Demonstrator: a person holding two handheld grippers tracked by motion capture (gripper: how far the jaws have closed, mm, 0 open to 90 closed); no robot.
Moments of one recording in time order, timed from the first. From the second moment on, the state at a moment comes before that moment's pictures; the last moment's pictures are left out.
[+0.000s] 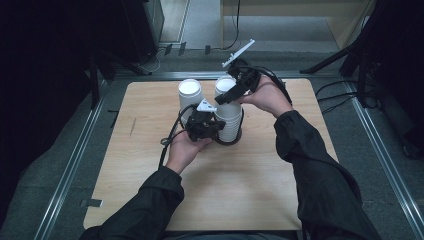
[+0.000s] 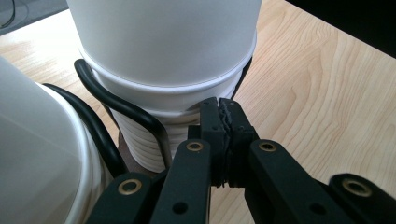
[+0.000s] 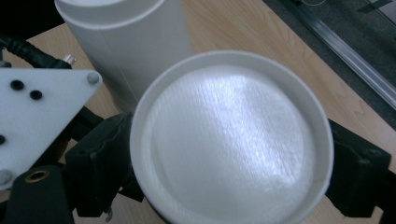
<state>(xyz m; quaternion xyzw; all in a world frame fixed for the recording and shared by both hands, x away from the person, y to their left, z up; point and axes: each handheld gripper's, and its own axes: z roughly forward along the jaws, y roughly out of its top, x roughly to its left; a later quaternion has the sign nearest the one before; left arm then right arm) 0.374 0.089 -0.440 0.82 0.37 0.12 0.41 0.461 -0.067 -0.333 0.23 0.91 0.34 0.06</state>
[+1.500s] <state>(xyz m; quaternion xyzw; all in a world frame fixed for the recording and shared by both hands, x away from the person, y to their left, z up) 0.375 0.096 -0.439 0.82 0.37 0.09 0.42 0.417 -0.097 -0.233 0.22 0.90 0.35 0.11</state>
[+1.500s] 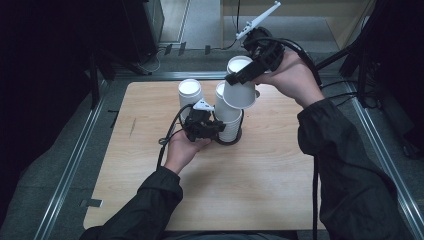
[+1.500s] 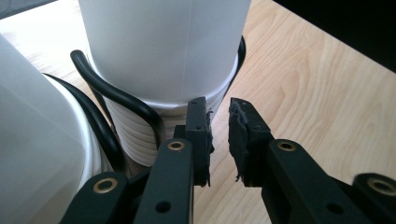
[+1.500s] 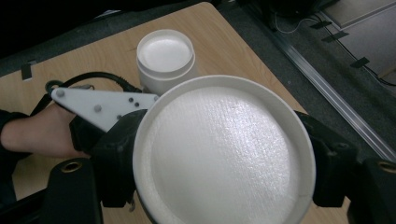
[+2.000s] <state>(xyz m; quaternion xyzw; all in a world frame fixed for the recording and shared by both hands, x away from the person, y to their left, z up) 0.360 0.102 -0.430 0.83 0.34 0.07 0.44 0.383 -0.130 -0.247 0.20 0.91 0.36 0.10</state>
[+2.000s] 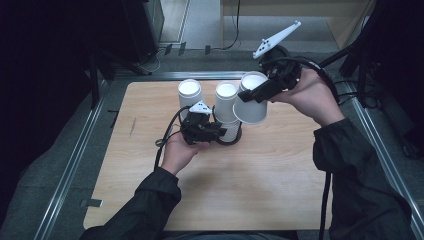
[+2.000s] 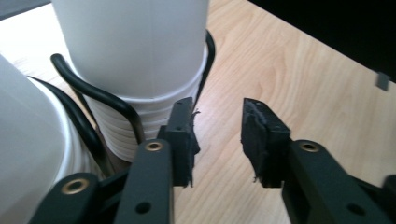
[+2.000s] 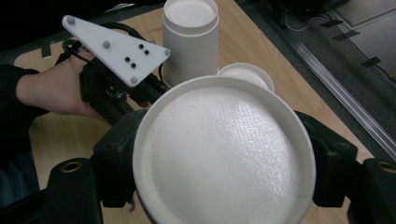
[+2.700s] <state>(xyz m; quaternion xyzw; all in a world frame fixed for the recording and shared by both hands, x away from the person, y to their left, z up) 0.342 0.129 -0.441 0.84 0.31 0.06 0.45 0.356 -0.160 -0.315 0.20 0.91 0.37 0.06</state>
